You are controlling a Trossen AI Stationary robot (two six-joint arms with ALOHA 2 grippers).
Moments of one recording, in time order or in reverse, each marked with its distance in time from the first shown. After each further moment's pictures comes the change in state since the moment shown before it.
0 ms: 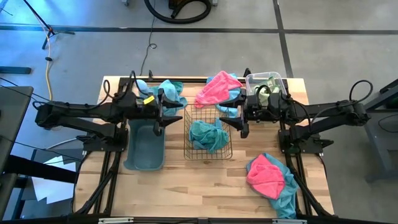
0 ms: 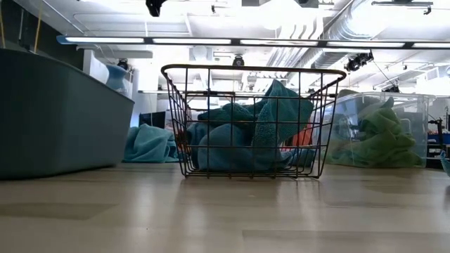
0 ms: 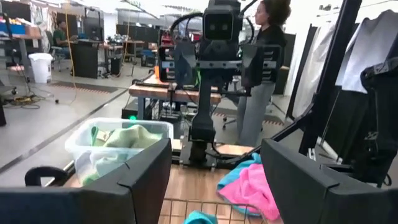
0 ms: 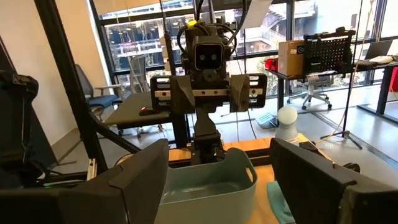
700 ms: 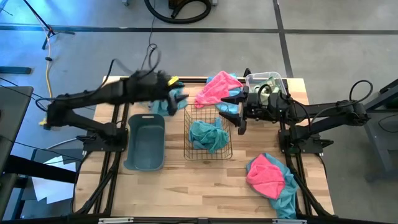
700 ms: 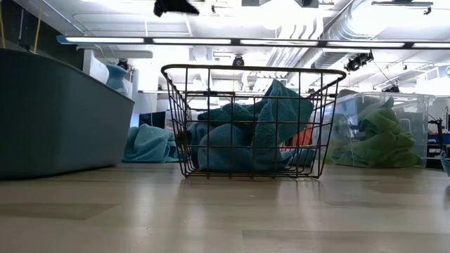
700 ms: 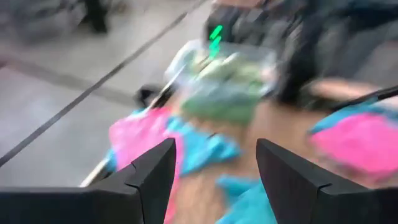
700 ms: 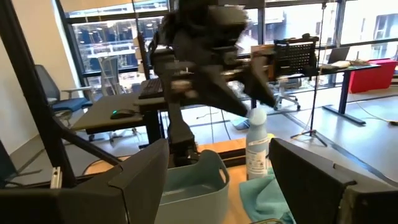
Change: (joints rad) left arm 0.152 0.253 0.546 -0.757 -0.205 0.033; right arm 0.000 0.000 0.000 0.000 0.114 -0.026
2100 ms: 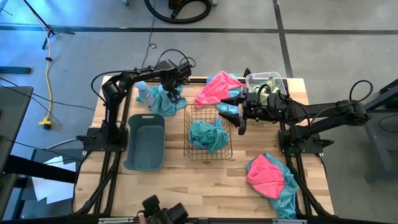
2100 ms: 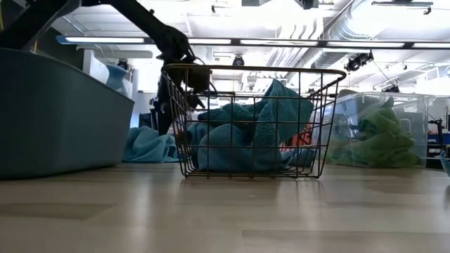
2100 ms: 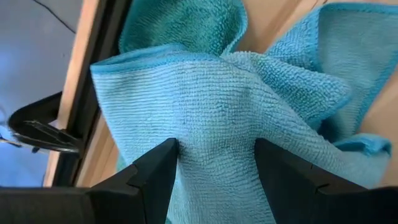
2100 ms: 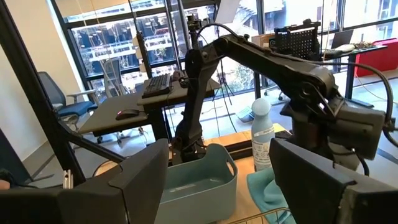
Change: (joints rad) left arm 0.434 0.793 0.306 -0.703 -0.121 0.177; right arm 0.000 0.000 0.000 -0.024 0.000 0.080
